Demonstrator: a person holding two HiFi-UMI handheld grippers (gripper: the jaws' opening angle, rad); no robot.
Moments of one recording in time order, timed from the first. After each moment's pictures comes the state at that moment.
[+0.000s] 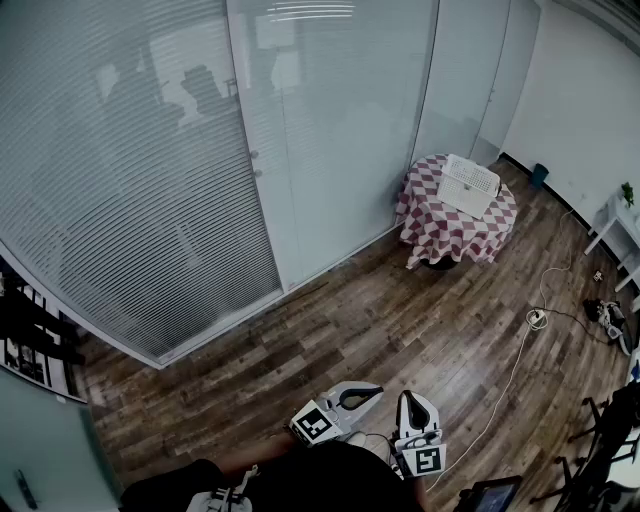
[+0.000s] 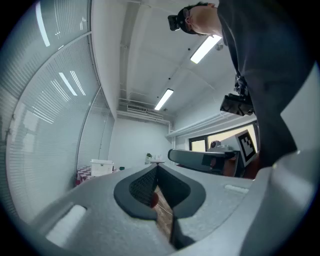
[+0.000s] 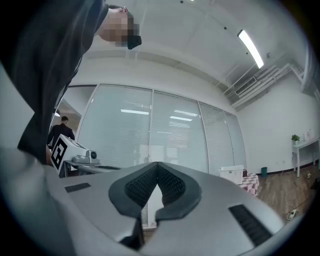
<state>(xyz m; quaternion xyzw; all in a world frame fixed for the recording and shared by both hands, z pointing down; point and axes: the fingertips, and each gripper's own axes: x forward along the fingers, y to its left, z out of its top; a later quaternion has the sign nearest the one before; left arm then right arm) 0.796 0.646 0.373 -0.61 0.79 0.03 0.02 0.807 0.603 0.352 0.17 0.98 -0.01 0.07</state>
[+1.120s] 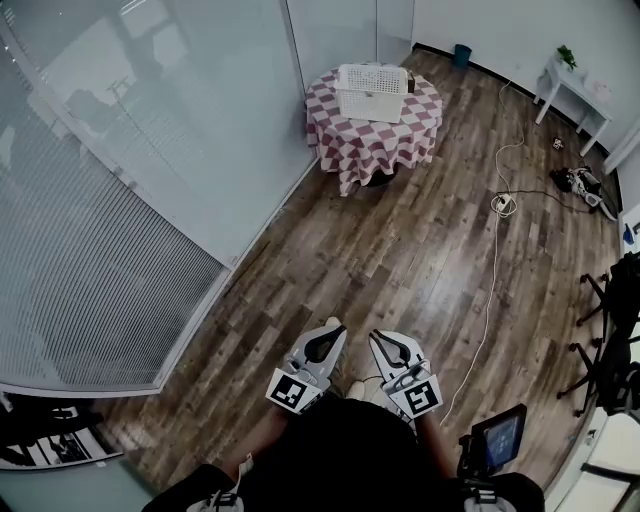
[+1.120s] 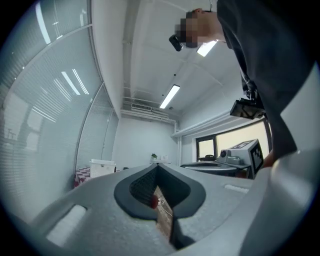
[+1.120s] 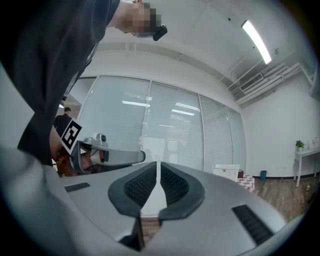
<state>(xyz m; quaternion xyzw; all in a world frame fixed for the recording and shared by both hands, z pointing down) 0.667 0.507 0.392 -0.55 0.83 0.04 0.01 0.695 0.460 0.401 0.22 0.97 0.05 0.02</state>
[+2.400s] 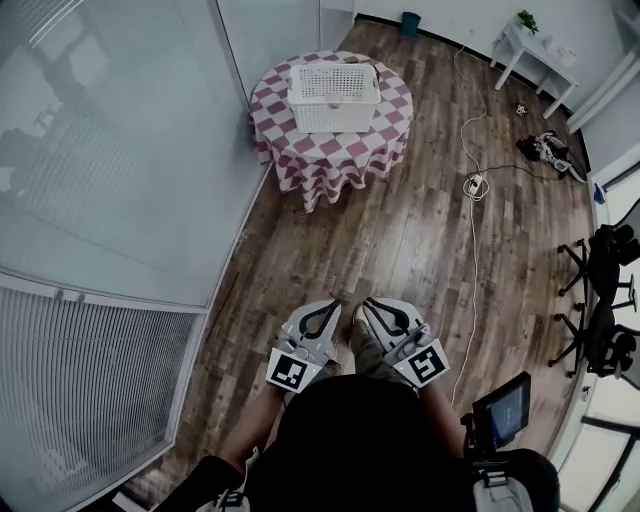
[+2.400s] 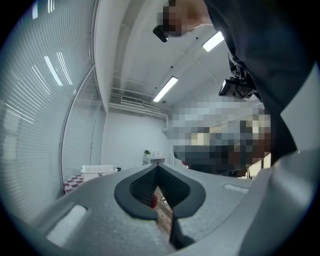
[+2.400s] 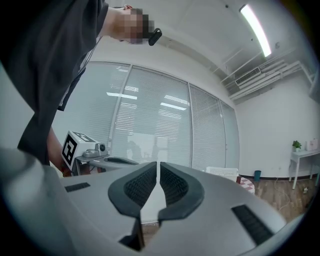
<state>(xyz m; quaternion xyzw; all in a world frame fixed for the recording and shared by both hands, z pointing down) 0.342 0.422 0.395 -0.62 0.79 0.01 0.01 0.367 0.383 0.373 0.17 0.98 0.04 0.01</state>
